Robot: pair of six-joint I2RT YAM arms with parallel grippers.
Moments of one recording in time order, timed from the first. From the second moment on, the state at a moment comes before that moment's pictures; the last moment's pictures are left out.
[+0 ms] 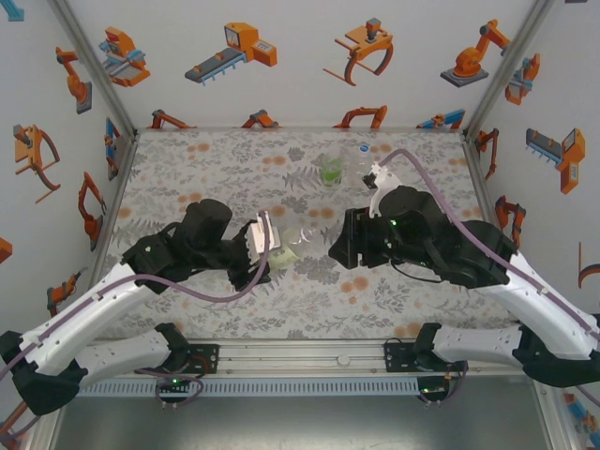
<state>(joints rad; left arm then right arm) -0.89 0.97 1.05 -0.76 0.32 0.39 1.06 1.05 1.50 -1.10 0.14 0.67</state>
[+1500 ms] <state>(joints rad) -0.80 0.84 0.98 -0.70 0.21 0.27 1.45 1.26 0.67 -0.79 0.02 1.23</state>
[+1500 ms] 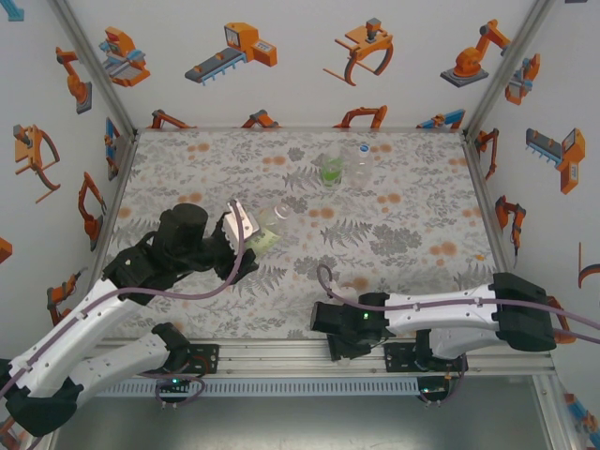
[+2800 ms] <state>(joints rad) -0.80 0.82 0.97 -0.69 0.21 0.26 1.45 1.27 0.67 -0.84 0.03 1.28</state>
